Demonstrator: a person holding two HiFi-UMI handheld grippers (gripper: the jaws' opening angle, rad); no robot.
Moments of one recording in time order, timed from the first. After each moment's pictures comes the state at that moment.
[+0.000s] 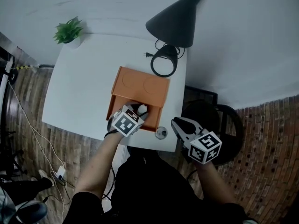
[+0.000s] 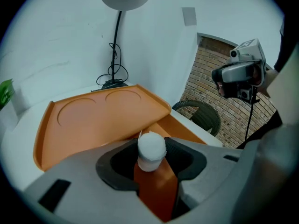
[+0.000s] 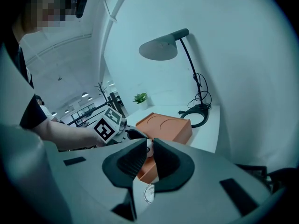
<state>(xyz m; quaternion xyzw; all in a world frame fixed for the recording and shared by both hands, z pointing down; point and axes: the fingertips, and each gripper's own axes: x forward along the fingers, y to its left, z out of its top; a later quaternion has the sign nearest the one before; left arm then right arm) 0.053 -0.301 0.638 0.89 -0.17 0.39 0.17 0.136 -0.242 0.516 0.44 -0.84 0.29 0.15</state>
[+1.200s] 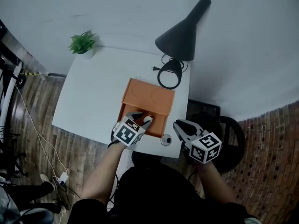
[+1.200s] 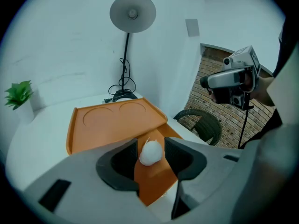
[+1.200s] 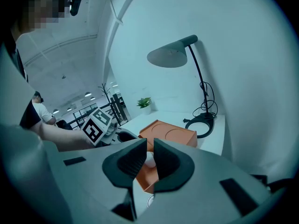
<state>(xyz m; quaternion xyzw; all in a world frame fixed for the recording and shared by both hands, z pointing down) 0.026 -0.292 0.591 0.89 -0.22 0.34 0.18 0.121 -0.253 0.486 0.43 -0.85 0.26 0.14</state>
